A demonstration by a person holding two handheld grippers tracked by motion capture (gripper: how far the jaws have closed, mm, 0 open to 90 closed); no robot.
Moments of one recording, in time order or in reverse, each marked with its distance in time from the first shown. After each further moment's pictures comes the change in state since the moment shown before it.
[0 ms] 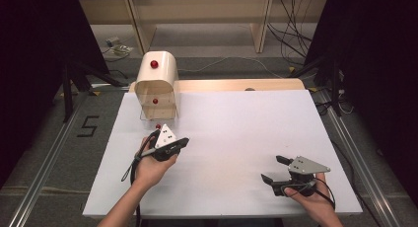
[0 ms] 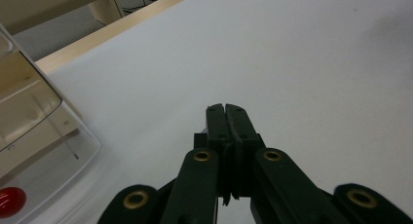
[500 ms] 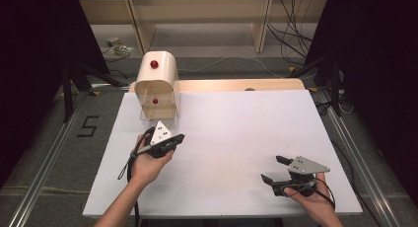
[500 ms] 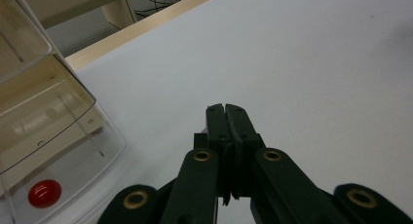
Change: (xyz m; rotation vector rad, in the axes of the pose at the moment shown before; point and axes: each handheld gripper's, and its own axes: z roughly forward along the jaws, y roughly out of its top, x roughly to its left) left arm 0.011 0.002 -0.006 -0.012 0.034 -0.011; right arm 0.000 0.000 0.000 0.003 0.000 -0.002
